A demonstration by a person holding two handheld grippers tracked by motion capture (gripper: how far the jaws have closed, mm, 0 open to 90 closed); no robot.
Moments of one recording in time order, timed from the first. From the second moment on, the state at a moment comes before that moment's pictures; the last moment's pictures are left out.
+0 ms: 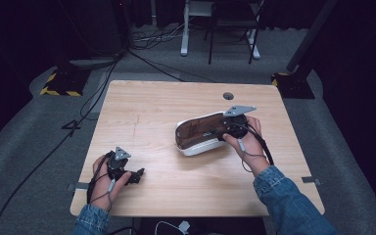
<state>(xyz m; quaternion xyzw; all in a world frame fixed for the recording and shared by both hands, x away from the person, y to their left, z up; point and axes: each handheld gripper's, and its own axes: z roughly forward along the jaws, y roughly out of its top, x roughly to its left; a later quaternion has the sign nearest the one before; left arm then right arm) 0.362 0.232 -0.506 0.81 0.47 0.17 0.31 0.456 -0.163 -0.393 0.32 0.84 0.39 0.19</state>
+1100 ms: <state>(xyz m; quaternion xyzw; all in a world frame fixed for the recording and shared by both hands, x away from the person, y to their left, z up) 0.364 0.231 -0.506 0.81 0.47 0.17 0.32 0.369 -0.263 -0.396 0.37 0.80 0.44 0.18</state>
